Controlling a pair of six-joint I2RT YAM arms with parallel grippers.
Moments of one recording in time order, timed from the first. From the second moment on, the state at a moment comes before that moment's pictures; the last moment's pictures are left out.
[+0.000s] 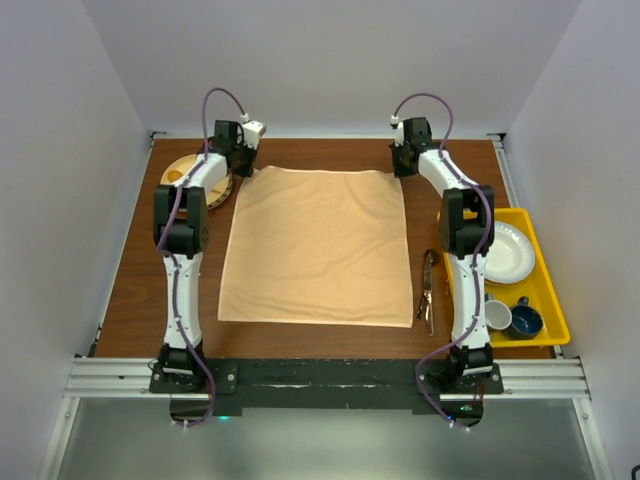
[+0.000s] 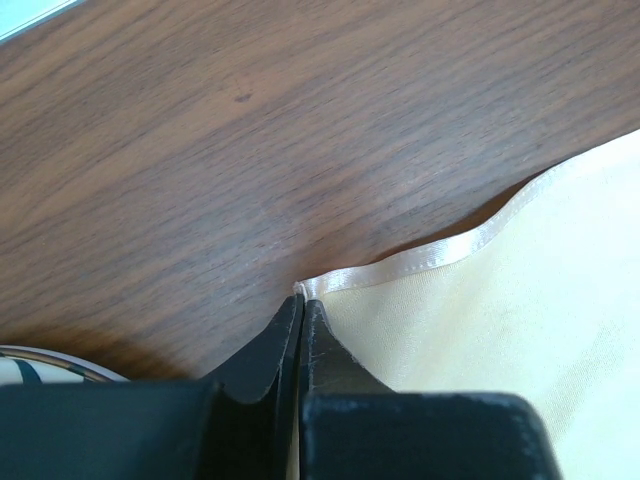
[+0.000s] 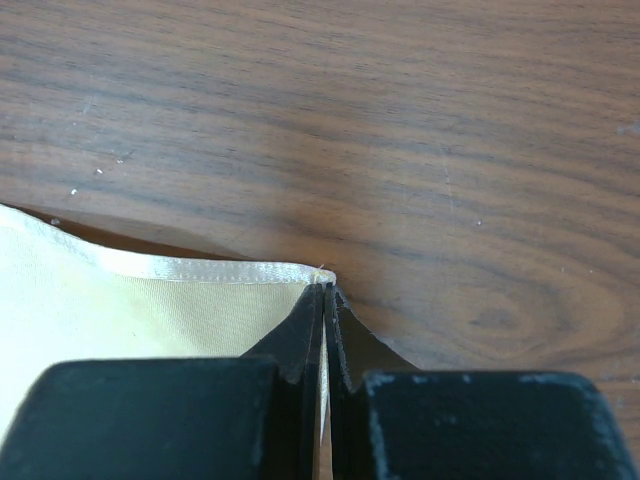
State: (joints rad) left arm -0.08 2.44 2.00 -0.35 0.20 0.27; right arm 0.14 2.46 2.09 -0.49 0.02 -0.03
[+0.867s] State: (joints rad) left arm -0.03 1.84 1.50 -0.38 0.50 0.55; right arm 0.14 1.91 1.68 -0.56 -0.27 -0.22
